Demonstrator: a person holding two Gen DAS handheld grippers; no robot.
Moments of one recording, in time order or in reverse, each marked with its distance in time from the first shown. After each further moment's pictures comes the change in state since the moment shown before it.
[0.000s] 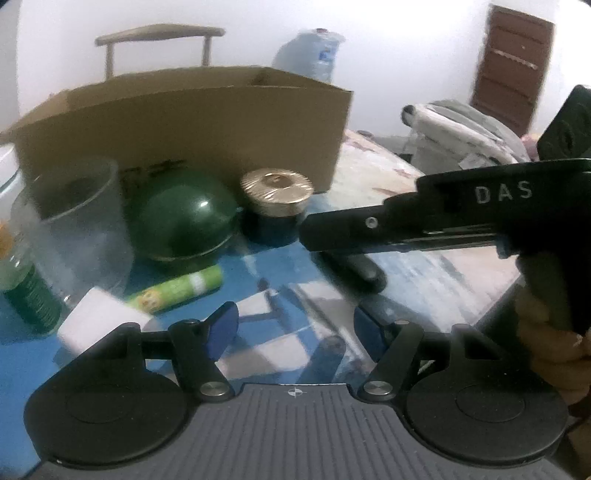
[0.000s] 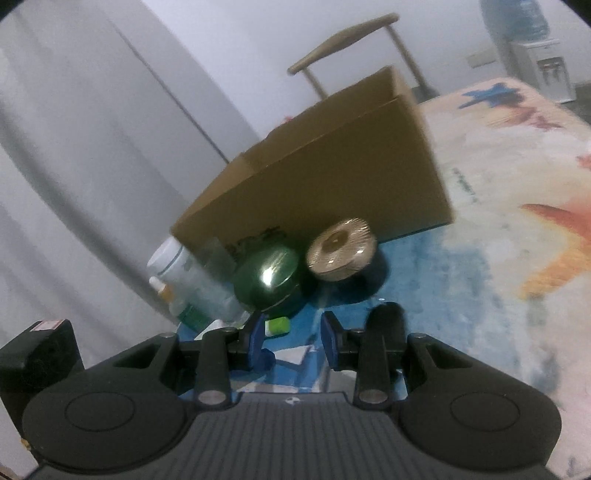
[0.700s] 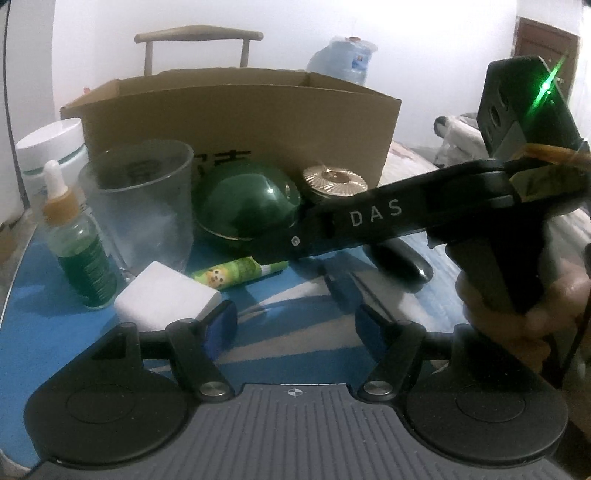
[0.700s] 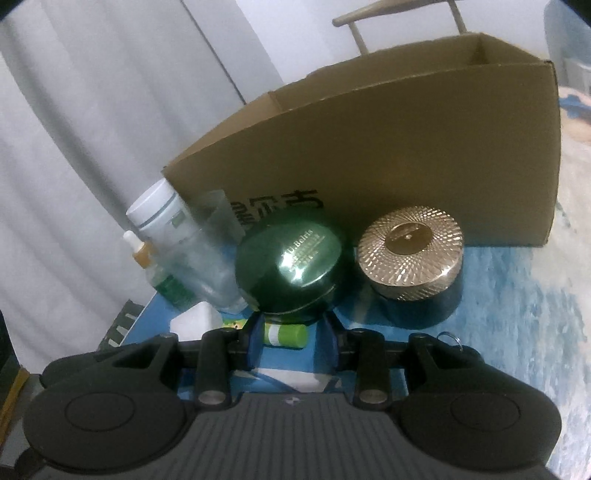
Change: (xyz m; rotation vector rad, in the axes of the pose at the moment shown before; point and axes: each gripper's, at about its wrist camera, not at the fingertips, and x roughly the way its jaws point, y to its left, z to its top) left arm -0.019 0.022 -0.017 -0.042 -0.028 0.079; right arm 0.079 0.036 0.011 -0.180 0.151 -0.021
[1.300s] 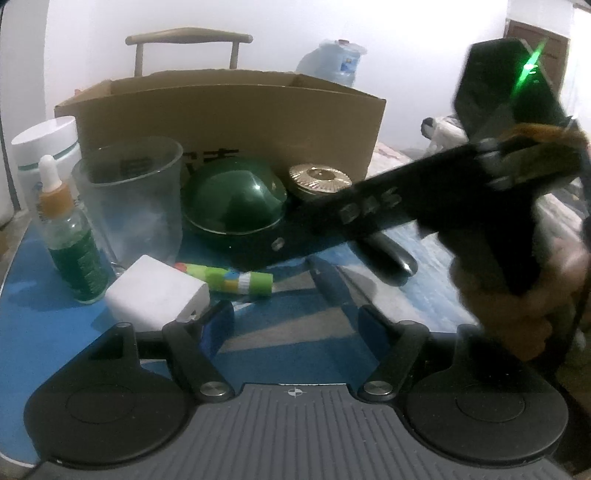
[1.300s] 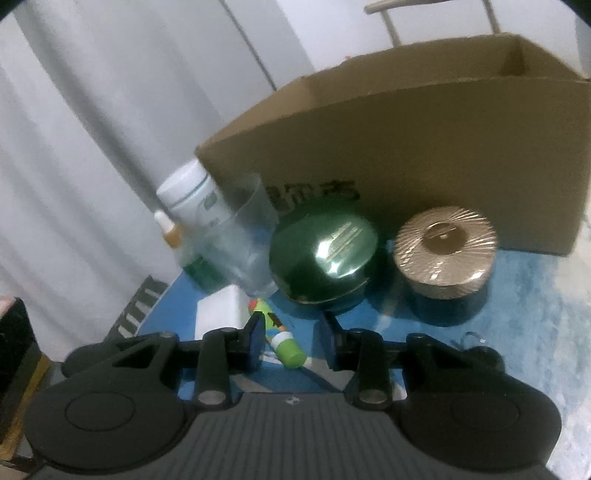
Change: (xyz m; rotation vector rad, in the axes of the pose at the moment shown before) left arm -0.003 -0.003 -0.005 0.009 -0.011 -0.040; right arm -0.001 0.010 0.004 -0.062 0.073 0.066
